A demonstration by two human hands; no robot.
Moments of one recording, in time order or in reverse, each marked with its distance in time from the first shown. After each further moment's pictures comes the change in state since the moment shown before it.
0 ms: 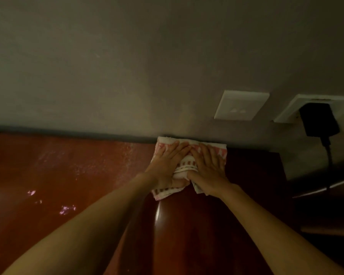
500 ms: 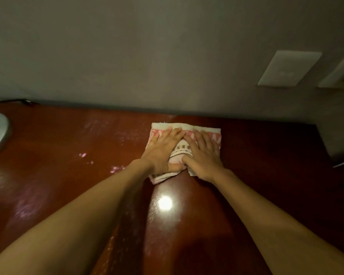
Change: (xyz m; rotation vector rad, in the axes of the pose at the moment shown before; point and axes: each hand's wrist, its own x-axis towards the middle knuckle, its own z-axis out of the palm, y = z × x) left_hand -0.125 -0.063 -0.001 0.020 0.048 -0.100; right_hand -0.019 -0.113 0.081 -0.065 0.151 -0.087
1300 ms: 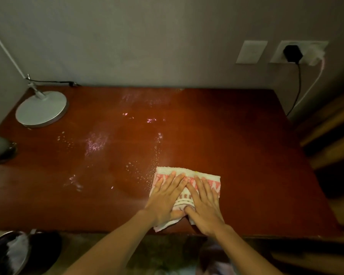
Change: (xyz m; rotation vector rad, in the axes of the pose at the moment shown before) left_hand -0.338 0.070 0.105 0.142 -0.093 0.154; right_hand -0.335 -0.127 0.132 0.014 -0.106 0.111
